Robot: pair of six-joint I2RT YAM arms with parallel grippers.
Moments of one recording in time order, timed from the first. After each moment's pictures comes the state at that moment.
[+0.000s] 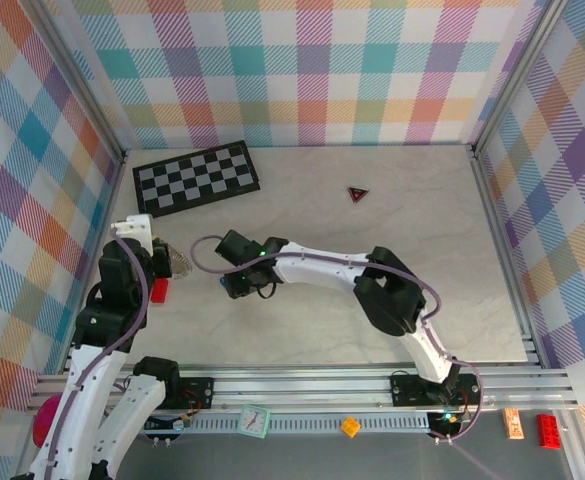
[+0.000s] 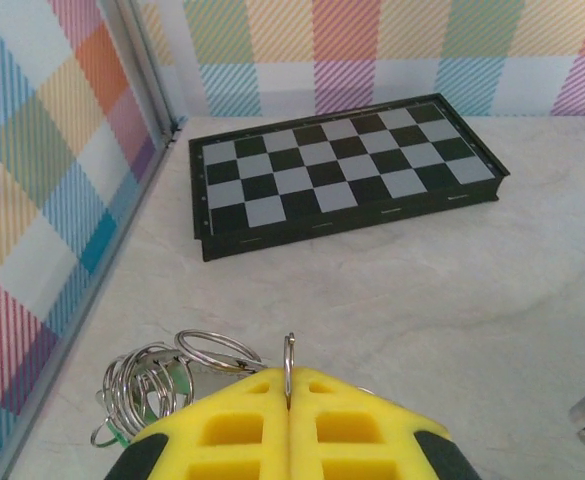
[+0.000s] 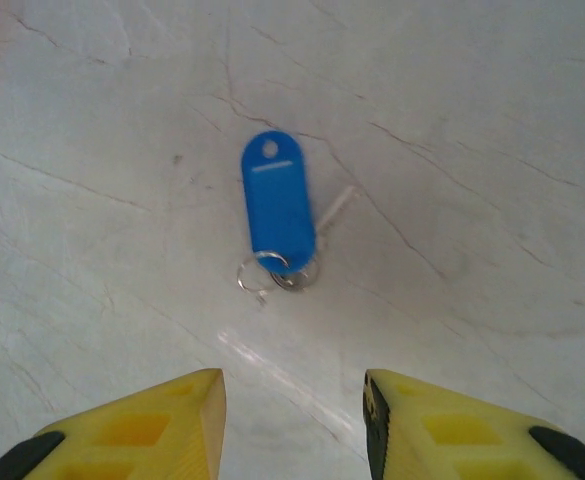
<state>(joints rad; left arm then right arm) -0.16 0.60 0.79 -0.60 -0.32 -0.05 1.10 2.18 1.75 -0.66 0.00 0.53</state>
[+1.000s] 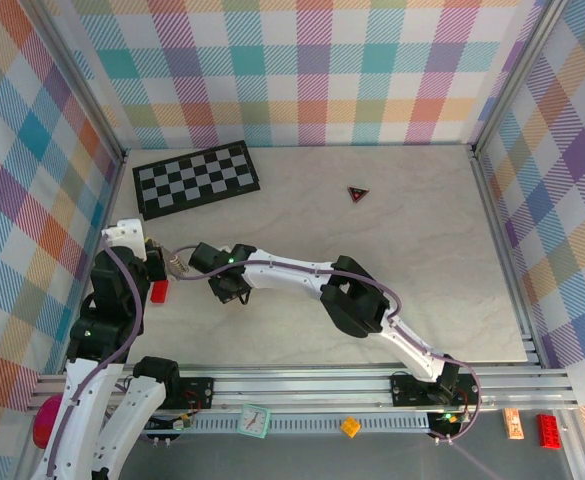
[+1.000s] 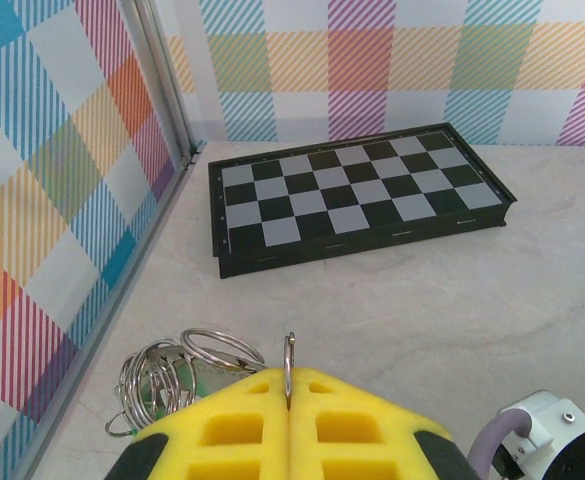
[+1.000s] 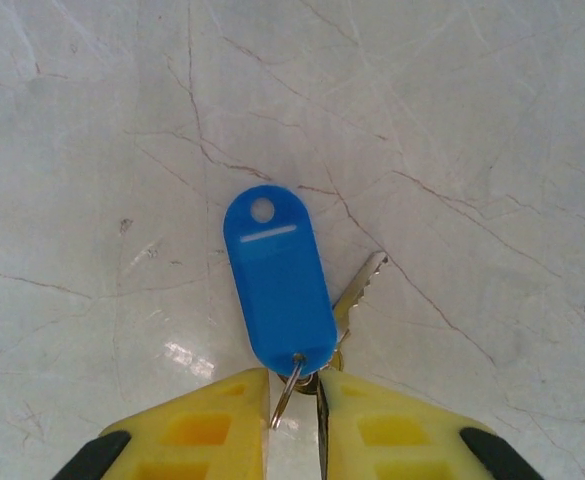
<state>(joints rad) -0.16 0.55 0.79 -0.61 -0.34 -0.04 1.16 2.41 2.07 -0.88 0.18 0.58</state>
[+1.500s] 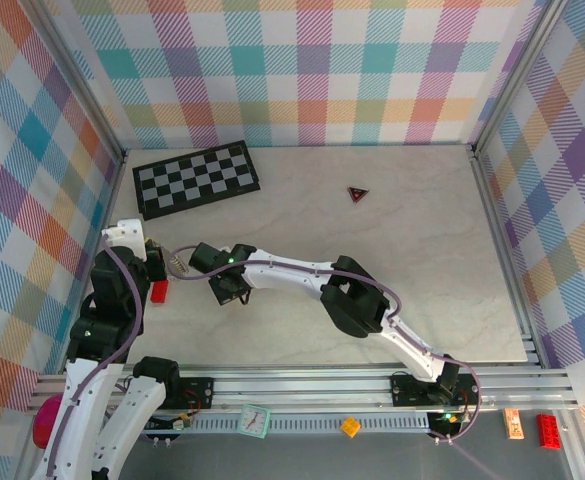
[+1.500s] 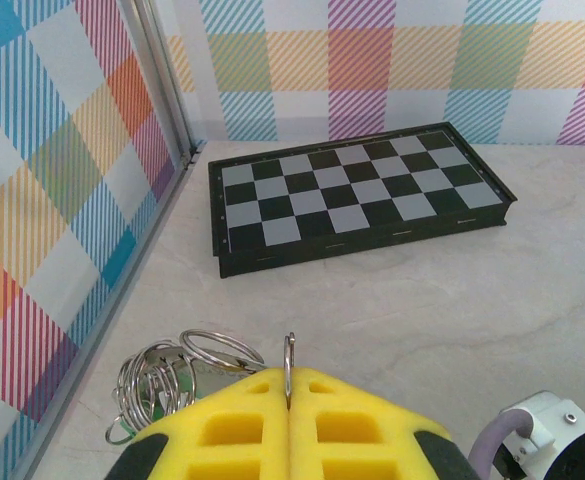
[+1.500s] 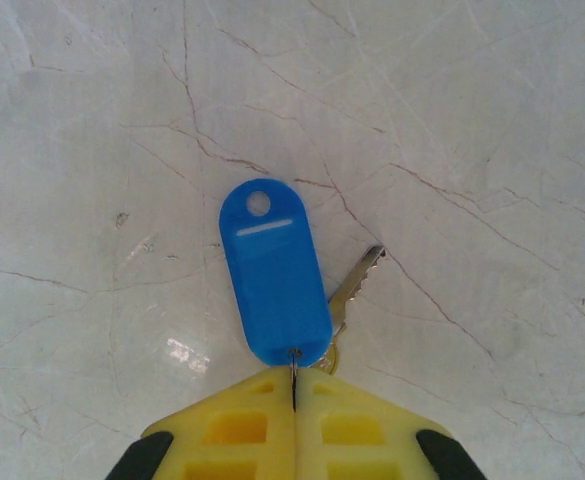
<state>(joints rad) -0.16 0.55 0.79 -0.61 -0.34 -0.04 1.16 2.41 2.07 -0.89 0.18 0.58</state>
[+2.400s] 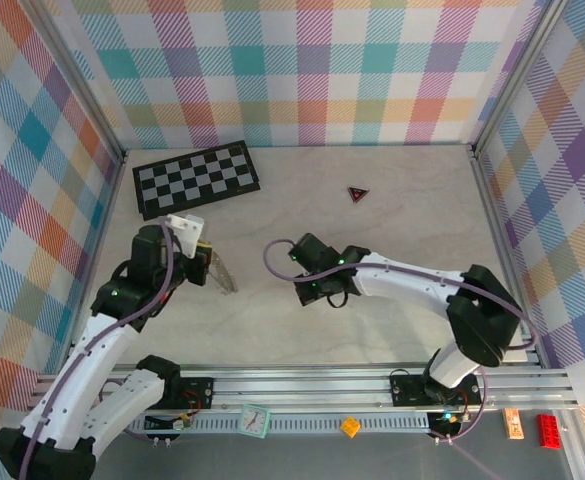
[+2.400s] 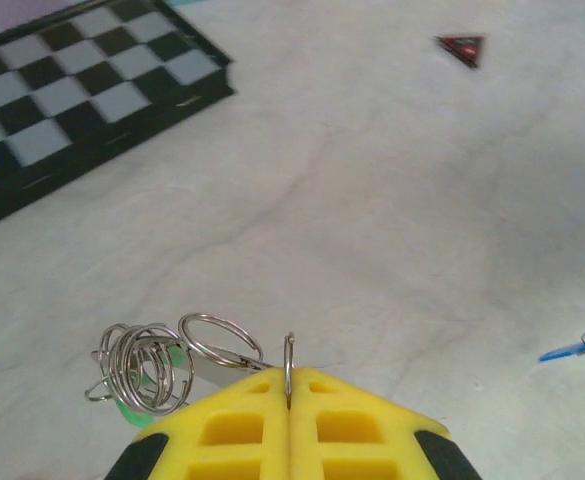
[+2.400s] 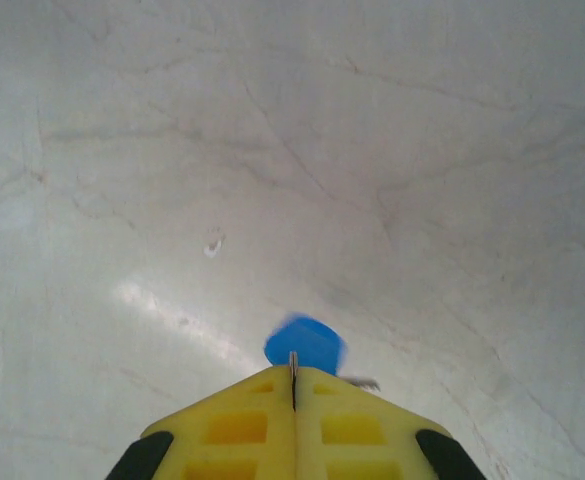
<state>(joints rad) -0.35 0.80 0.82 -0.63 0.07 0.00 0.95 1.57 1.06 -0.60 0.01 0.42</state>
